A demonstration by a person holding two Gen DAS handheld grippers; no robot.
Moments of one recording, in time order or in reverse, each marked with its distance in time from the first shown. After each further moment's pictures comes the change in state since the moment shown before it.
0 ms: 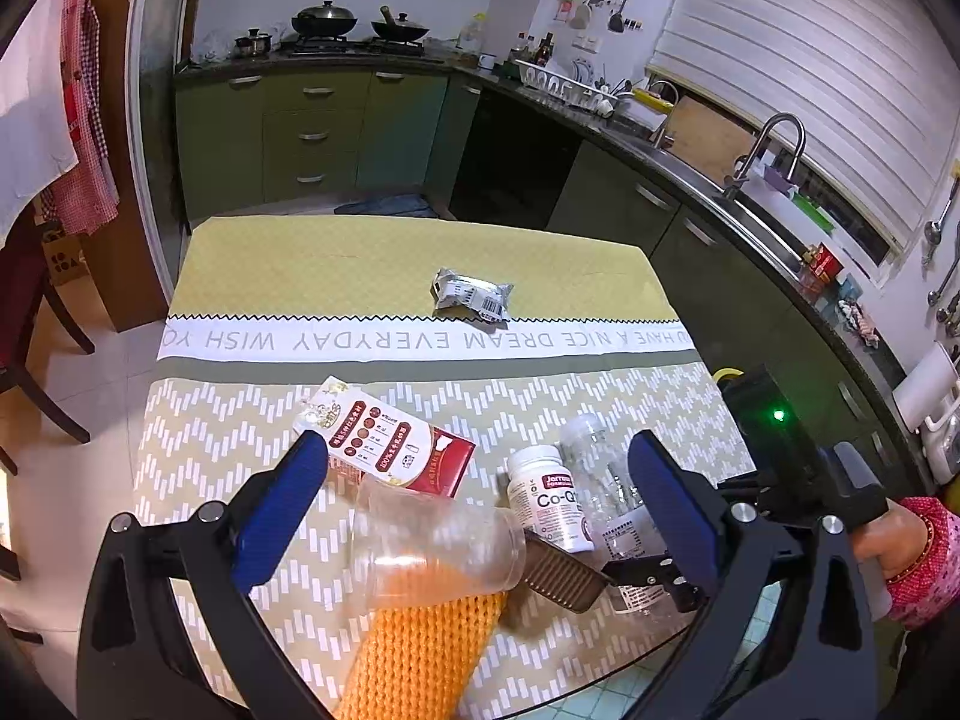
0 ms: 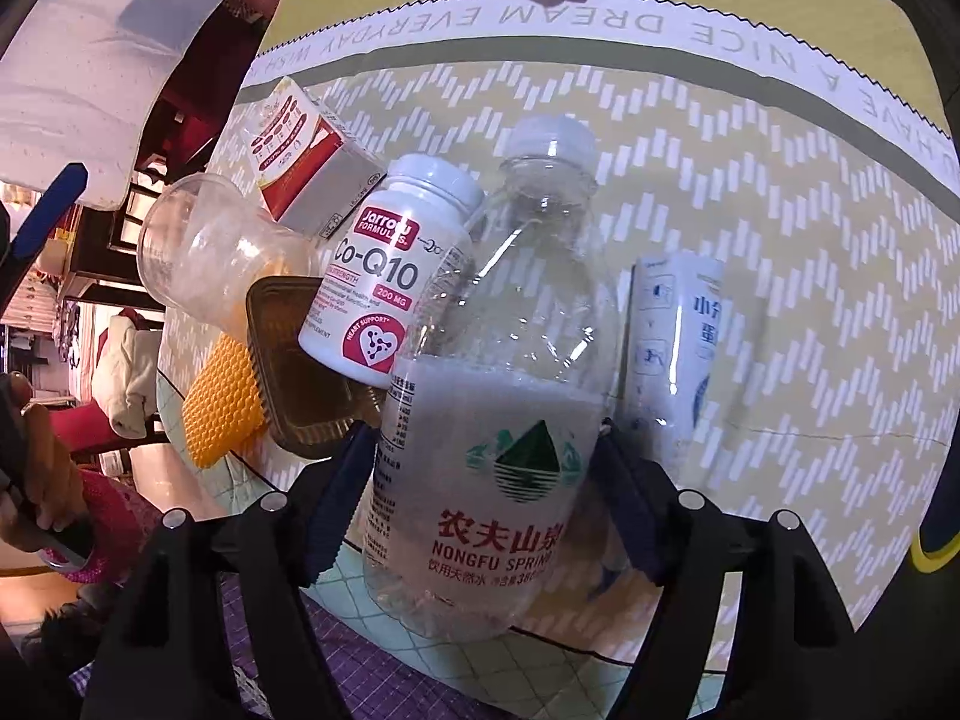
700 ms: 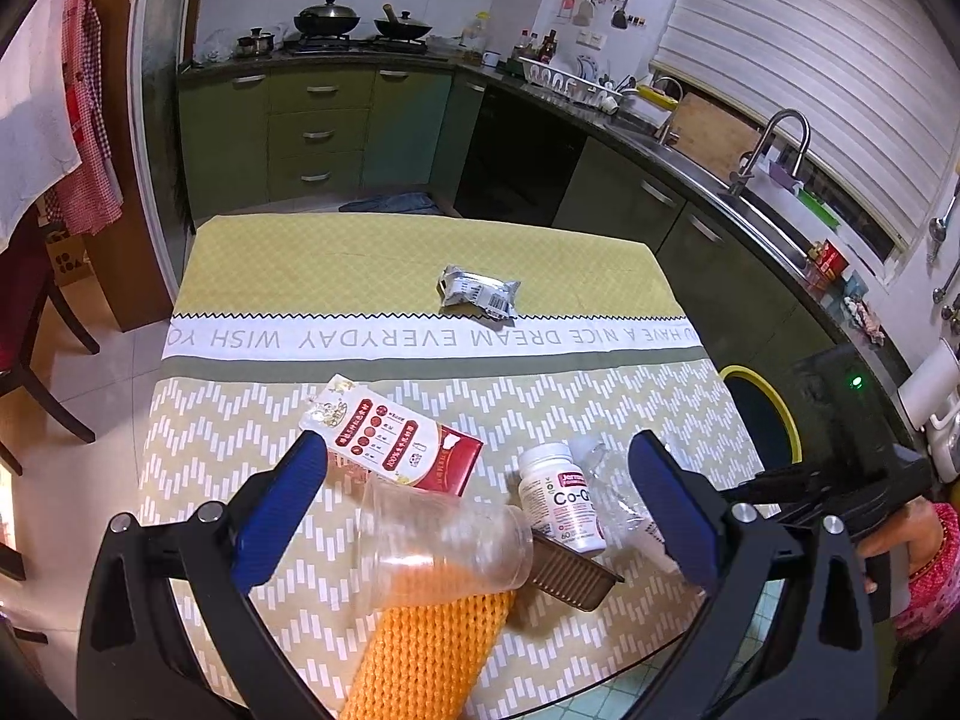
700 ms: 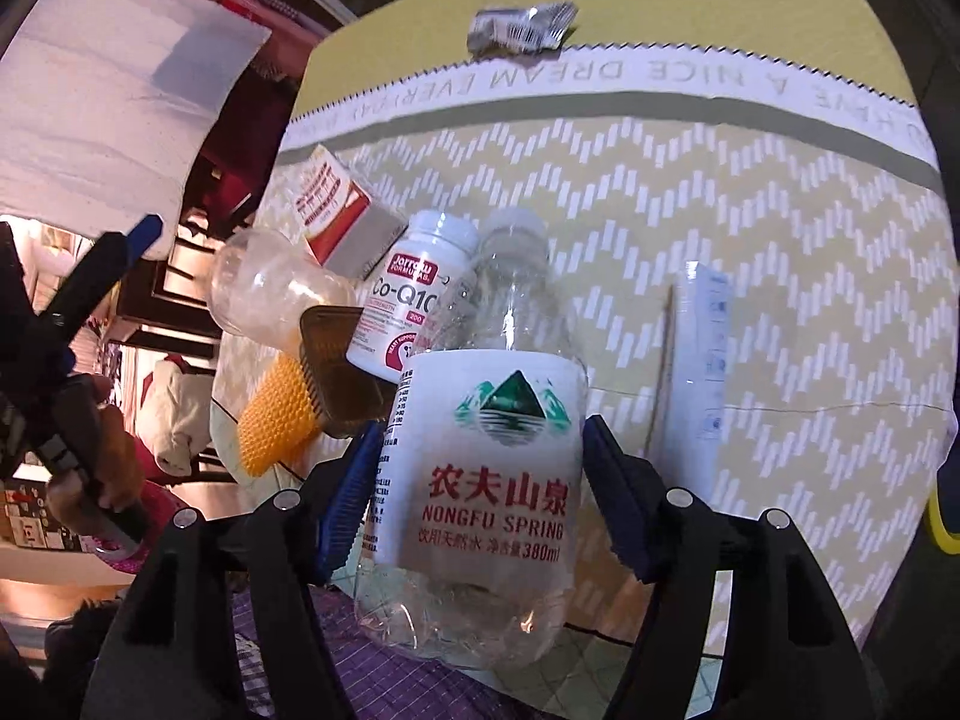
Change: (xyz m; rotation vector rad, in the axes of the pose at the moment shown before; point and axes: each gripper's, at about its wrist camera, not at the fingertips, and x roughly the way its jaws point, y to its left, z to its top) left arm 0.000 0.001 -0.001 0.002 0.008 0.015; right arm -0.045 -0.025 -0.021 0.061 -0.132 0.125
